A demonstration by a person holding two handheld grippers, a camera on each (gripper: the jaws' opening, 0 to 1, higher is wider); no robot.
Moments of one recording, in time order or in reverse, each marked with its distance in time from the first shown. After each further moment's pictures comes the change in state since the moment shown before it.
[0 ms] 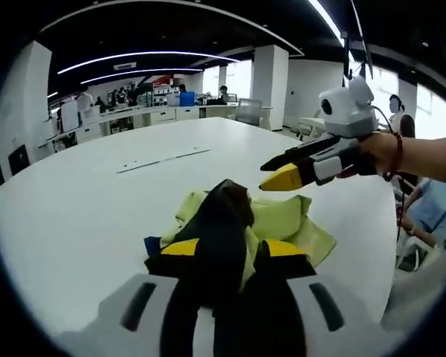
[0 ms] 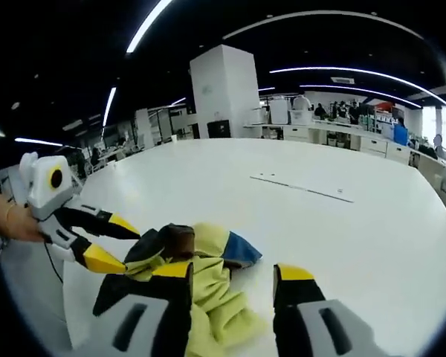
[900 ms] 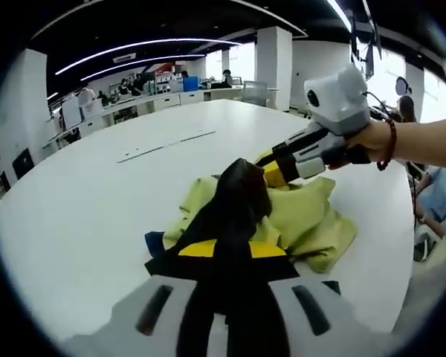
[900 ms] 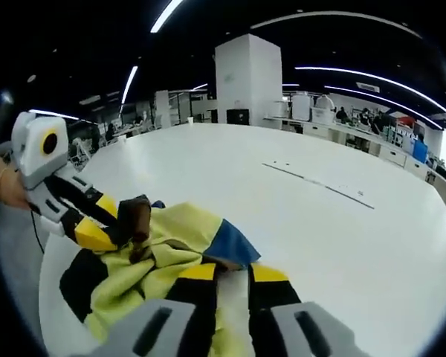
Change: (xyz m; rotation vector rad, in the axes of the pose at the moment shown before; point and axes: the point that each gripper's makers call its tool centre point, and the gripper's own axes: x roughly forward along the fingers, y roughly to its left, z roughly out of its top) left arm 0.022 0.012 -0.017 0.023 0.102 0.039; right arm 0.048 -0.009 -0.019 -0.127 0.056 0.073
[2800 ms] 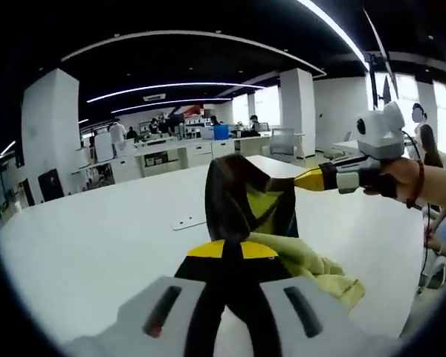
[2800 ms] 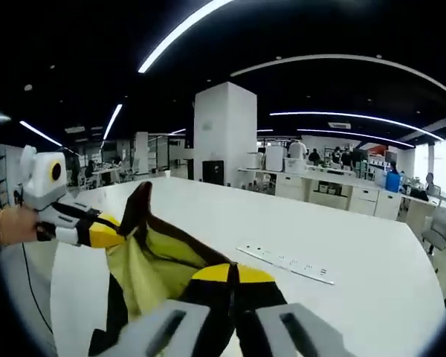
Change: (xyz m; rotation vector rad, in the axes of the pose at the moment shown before) left arm -0.066 0.078 0.123 0.015 -0.272 0.184; right arm -0.058 -0.015 0.154 0.014 -0.293 -0.168
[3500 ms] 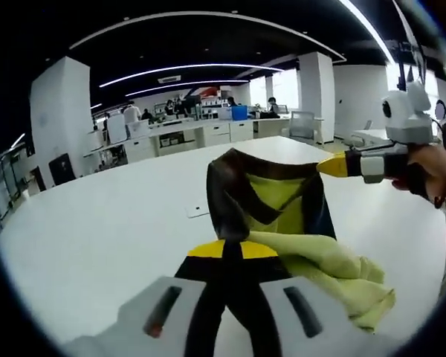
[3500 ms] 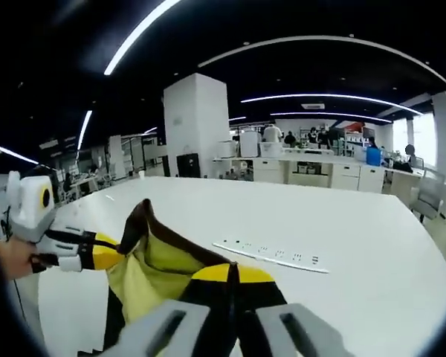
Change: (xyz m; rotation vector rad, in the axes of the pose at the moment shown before) left arm 0.073 0.040 -0.042 -0.051 0.134 0.090; right arm 0.055 -0.046 -0.033 0.156 0.071 -0.128
